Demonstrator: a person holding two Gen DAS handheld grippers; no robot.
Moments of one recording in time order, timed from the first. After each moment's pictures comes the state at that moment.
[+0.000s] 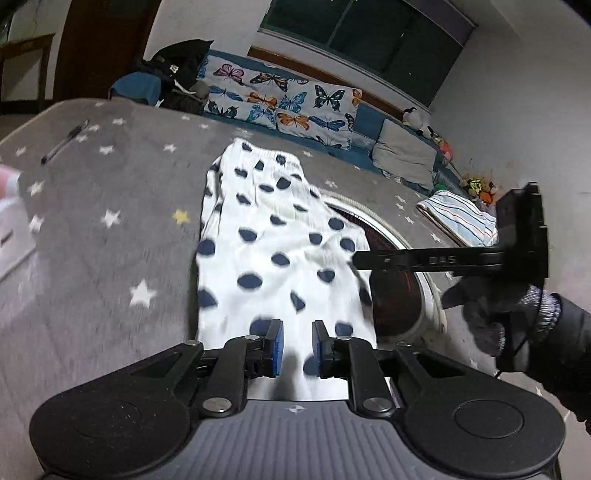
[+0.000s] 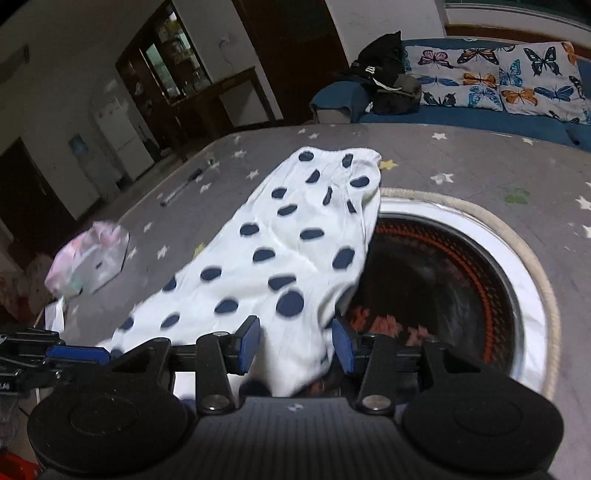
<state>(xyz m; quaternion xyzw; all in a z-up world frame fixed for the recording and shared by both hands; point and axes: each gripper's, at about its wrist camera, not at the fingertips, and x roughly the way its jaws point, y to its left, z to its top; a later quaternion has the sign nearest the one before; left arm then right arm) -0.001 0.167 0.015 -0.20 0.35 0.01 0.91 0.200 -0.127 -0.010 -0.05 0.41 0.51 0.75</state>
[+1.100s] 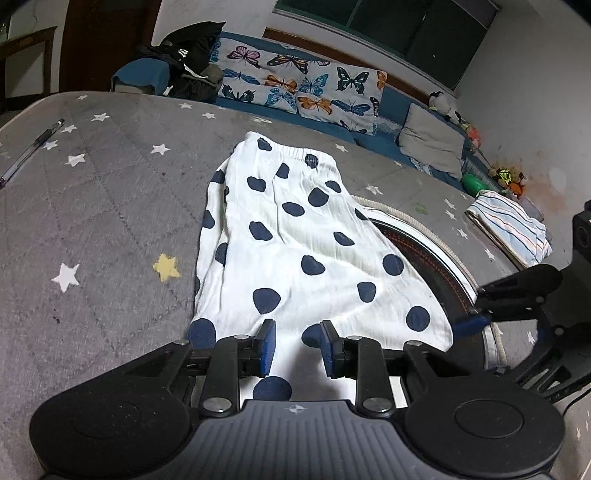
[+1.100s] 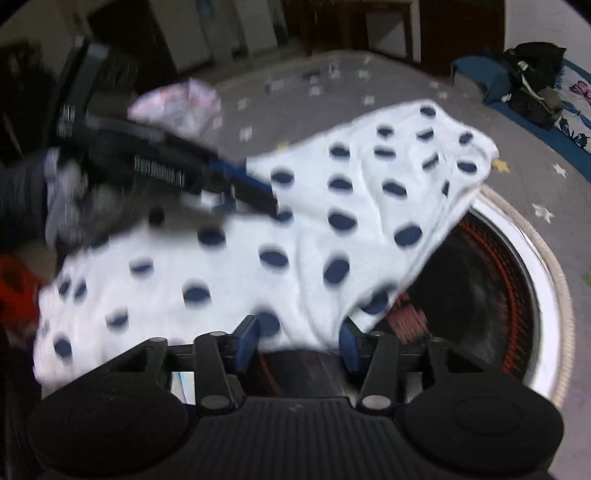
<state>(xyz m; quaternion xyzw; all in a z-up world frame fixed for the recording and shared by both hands) 0.095 0.196 -0.022 -0.20 0.39 0.03 0.90 0.195 -0.114 -0.009 -0.28 0.39 0.65 0.59</state>
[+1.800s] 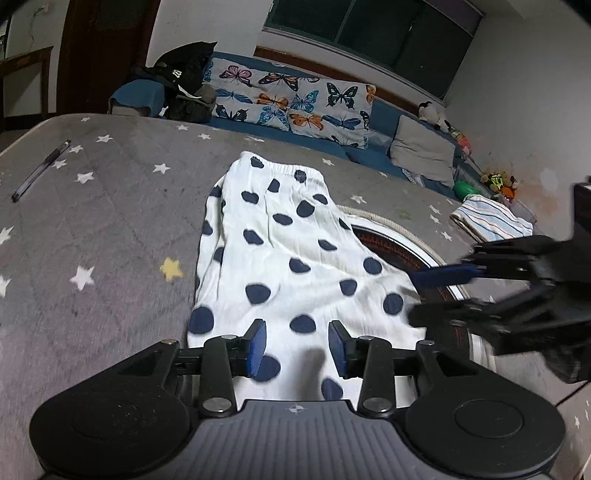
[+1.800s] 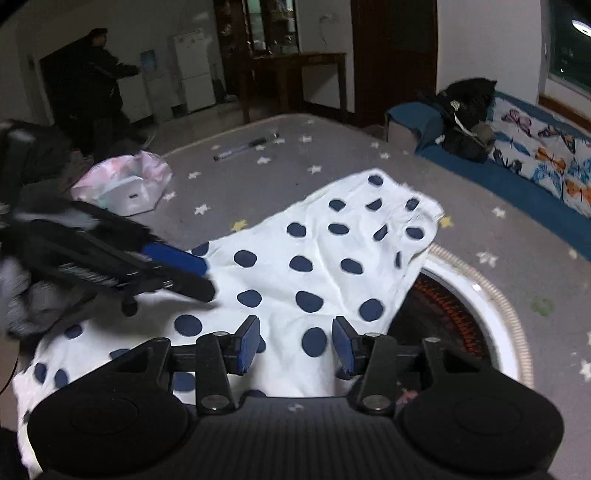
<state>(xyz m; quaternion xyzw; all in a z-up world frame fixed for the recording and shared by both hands) 0.059 0.186 -0.005 -0.18 0.36 0.03 0.91 0.181 -0.099 0.017 -0.21 0.34 0.59 0.70</state>
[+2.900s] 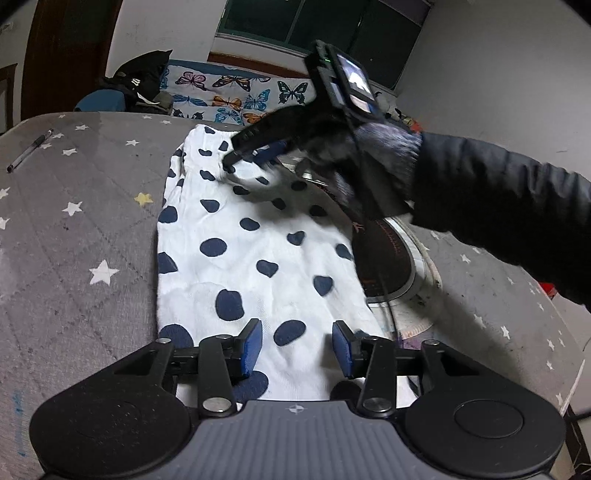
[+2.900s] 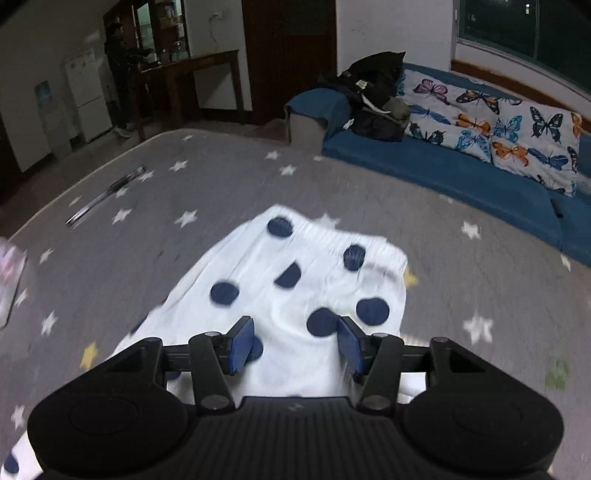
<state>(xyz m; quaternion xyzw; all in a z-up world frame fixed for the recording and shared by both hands) -0.025 0.149 -0.026 -0.16 0.34 -0.04 0.93 0.267 0.035 -0.022 -0.17 0.37 0.45 0.80</state>
